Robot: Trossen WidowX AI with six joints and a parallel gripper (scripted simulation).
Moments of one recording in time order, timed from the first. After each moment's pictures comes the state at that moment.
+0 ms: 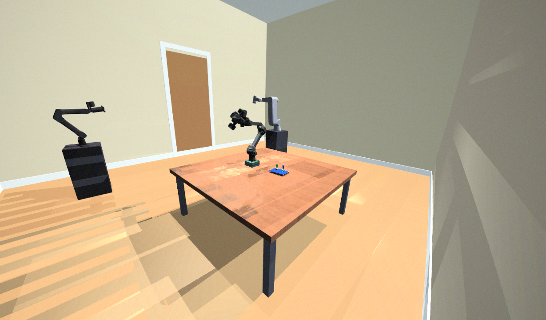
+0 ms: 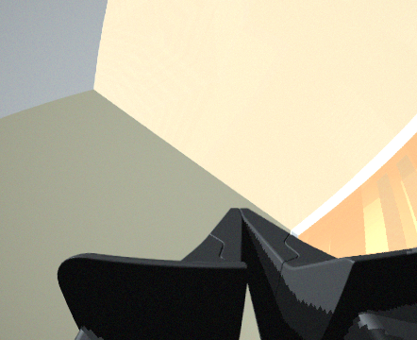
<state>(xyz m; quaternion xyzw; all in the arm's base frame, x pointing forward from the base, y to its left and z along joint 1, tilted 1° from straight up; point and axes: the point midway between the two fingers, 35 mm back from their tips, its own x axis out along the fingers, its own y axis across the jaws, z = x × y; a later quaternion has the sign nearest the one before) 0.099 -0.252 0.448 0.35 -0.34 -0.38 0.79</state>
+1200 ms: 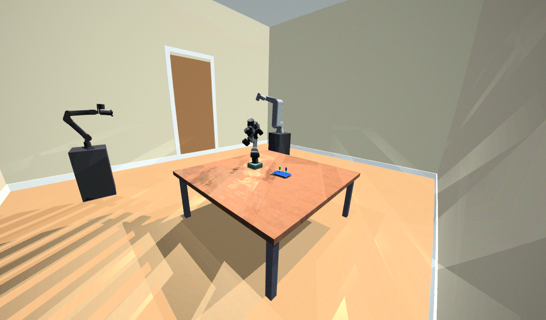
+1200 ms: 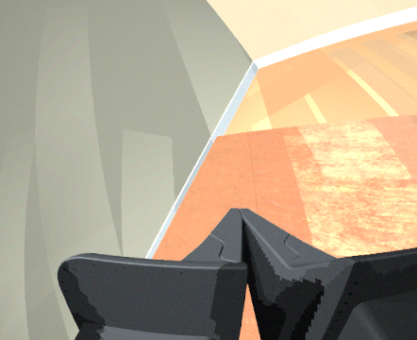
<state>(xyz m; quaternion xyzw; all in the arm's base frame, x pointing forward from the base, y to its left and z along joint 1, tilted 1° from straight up) 0.271 -0.221 0.310 0.39 0.07 -0.32 0.86</state>
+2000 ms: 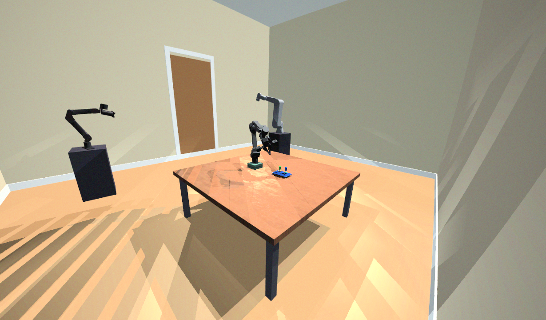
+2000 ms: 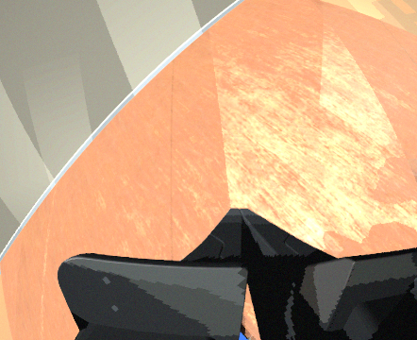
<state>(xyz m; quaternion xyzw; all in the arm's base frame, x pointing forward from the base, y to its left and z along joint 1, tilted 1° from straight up) 0.337 -0.111 0.217 0.28 0.35 -0.19 0.87</state>
